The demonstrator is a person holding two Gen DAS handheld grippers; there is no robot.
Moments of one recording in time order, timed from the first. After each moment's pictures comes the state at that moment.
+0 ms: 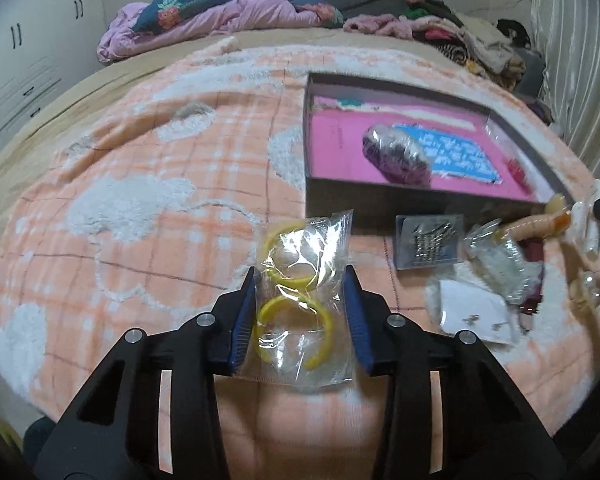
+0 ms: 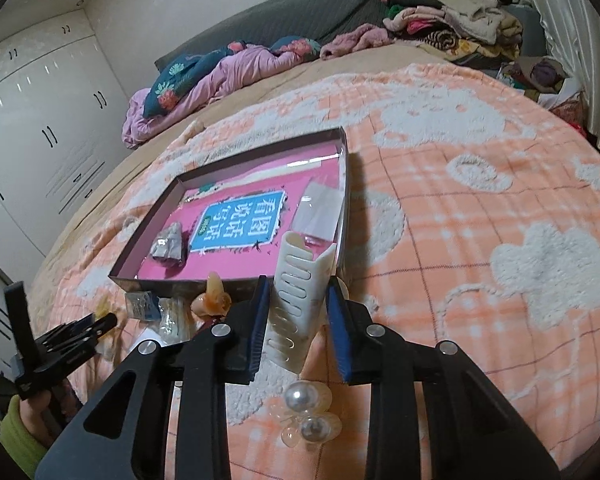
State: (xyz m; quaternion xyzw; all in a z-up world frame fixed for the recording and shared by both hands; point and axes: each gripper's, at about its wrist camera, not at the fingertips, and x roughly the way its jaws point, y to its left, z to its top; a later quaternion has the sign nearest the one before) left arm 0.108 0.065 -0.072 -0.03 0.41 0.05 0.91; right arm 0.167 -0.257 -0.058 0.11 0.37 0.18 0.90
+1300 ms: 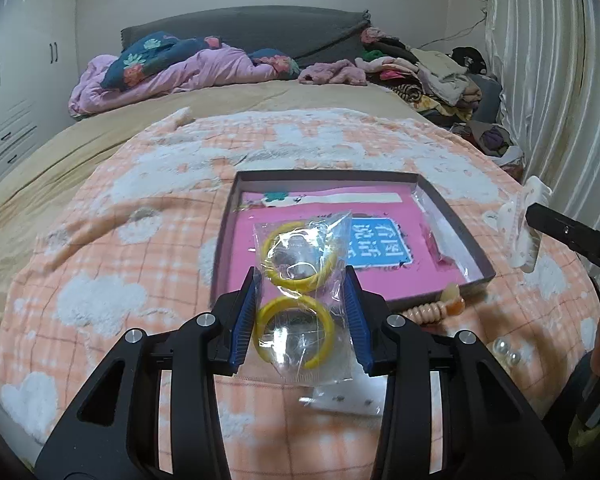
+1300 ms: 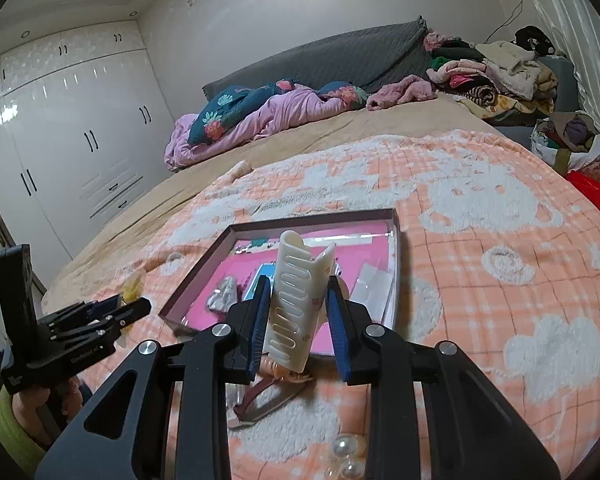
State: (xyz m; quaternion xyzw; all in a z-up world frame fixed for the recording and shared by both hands) left arm 0.127 0.003 0.006 -0.01 0.33 -0.01 0.94; right arm 0.168 -0.240 0.004 0.09 0.29 0.24 0.92
